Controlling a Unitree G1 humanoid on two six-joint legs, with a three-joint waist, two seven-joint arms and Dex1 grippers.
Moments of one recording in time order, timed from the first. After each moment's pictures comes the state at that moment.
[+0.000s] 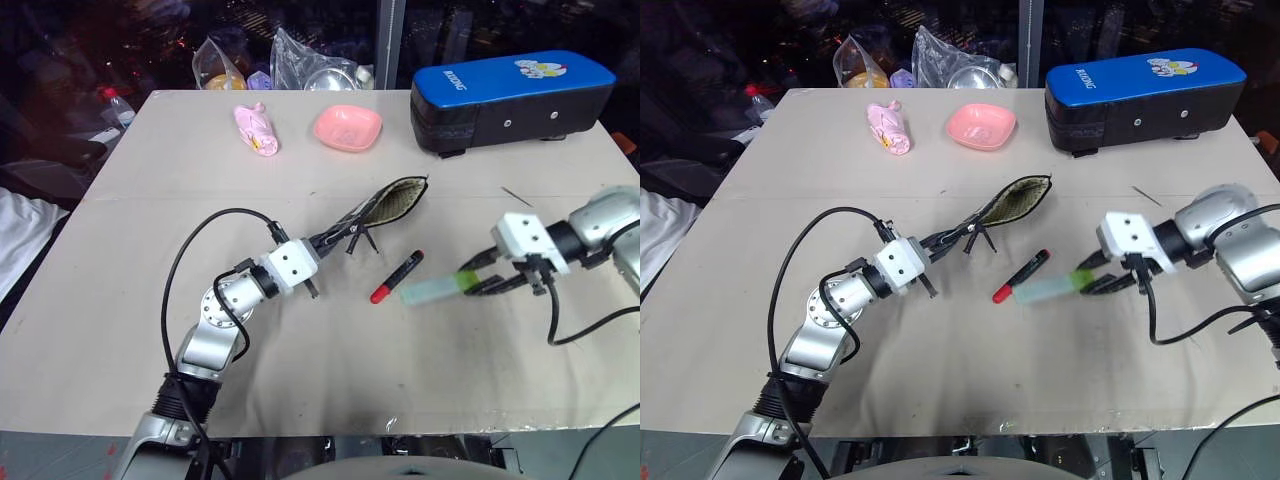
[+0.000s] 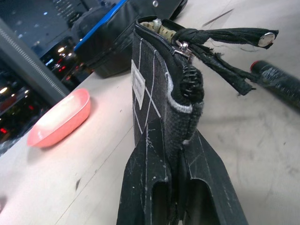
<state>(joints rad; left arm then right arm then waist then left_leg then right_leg) -0.24 0.45 -0.13 0.01 0.03 -0.31 -0.62 -0.64 -1.04 0.27 -0.04 0.38 0.25 1.46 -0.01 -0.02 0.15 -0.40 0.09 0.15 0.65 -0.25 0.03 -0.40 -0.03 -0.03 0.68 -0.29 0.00</state>
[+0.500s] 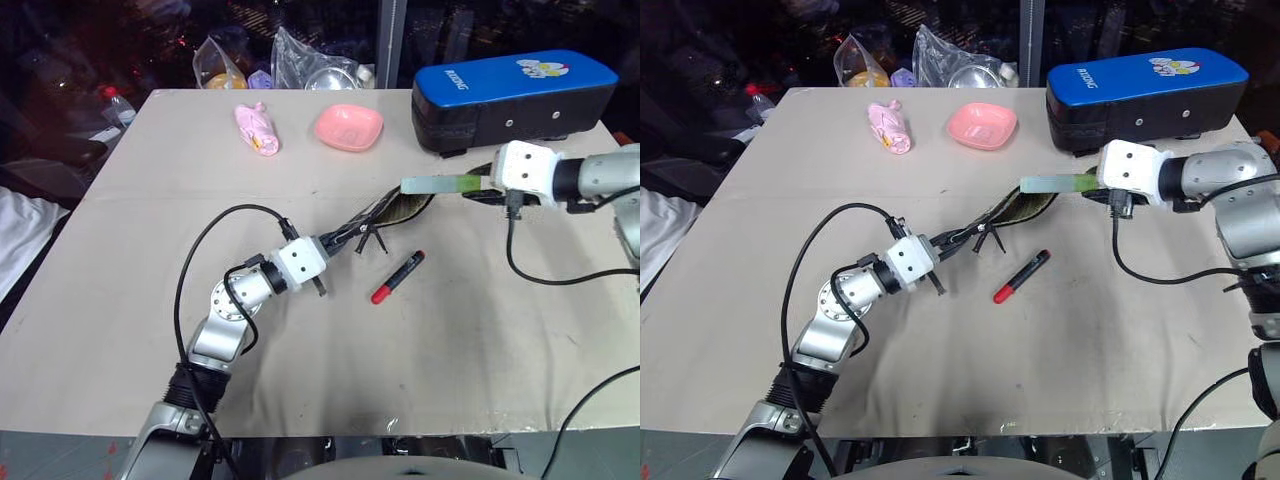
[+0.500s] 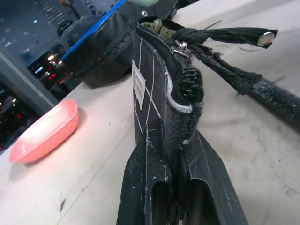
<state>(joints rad) -0.30 0.42 -0.16 0.07 0.03 -0.34 -0.65 -0.82 -0.90 0.24 0.17 -0.06 0.00 1.07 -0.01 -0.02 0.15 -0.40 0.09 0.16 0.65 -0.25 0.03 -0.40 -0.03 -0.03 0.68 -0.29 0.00</state>
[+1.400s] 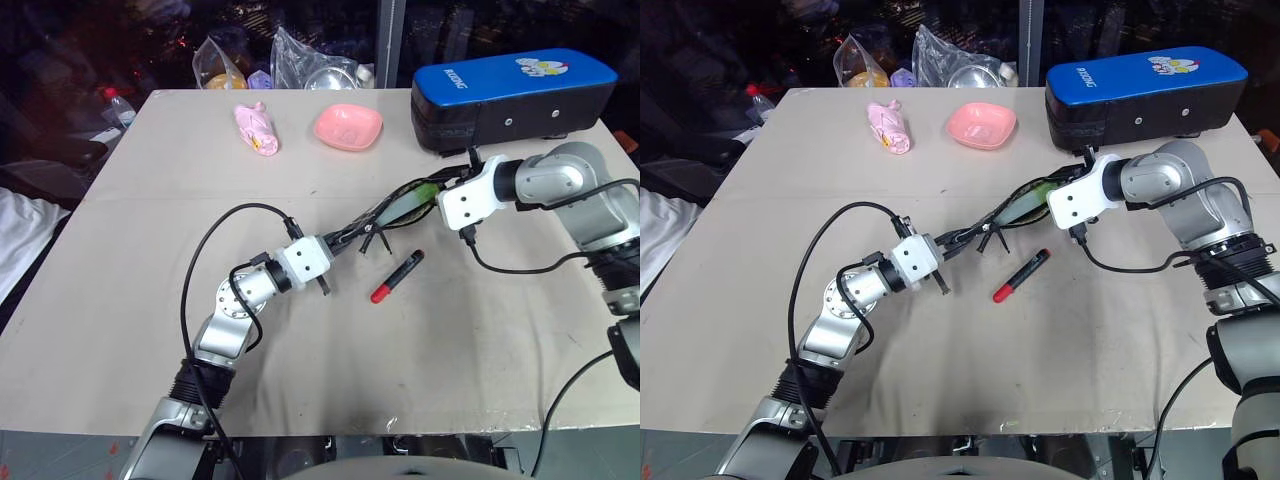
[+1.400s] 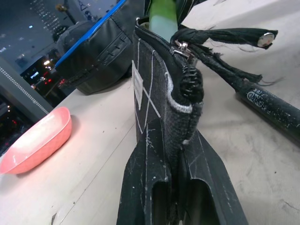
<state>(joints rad) -0.31 0.41 -0.17 0.09 0.03 -0.35 -0.65 -0.92 -0.75 0.36 0.30 -0.37 -0.44 1.02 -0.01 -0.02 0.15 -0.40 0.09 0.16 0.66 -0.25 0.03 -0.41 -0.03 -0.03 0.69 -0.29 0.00</state>
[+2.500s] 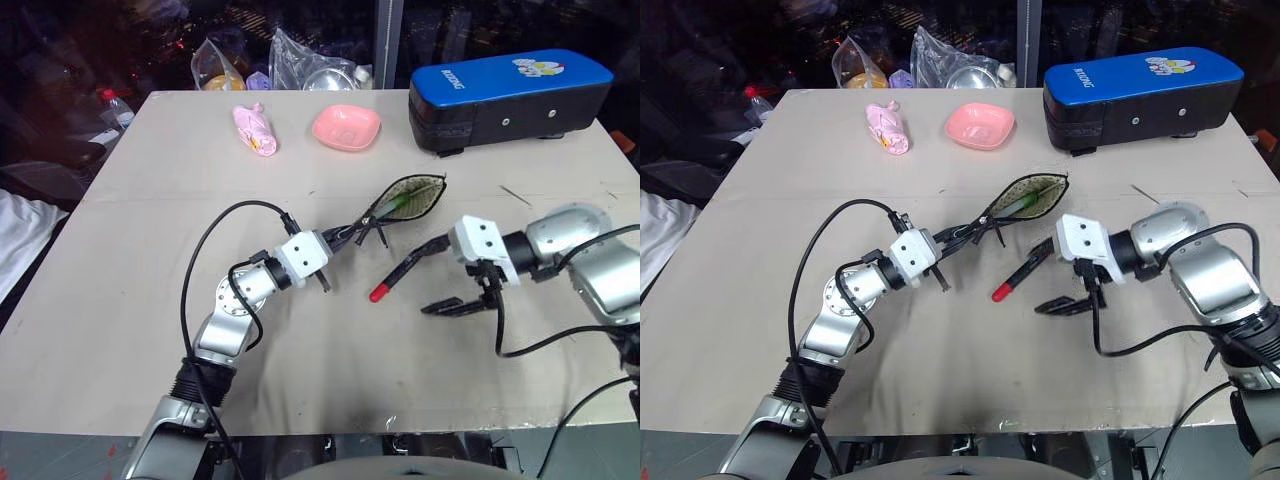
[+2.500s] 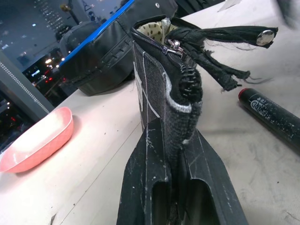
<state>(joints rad) -0.32 0.40 -0.16 0.09 0.00 -0.32 -0.65 -0.56 -0.81 0.27 -0.22 0.29 0.46 1.39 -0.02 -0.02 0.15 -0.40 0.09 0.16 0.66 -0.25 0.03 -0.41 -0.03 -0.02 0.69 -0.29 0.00</state>
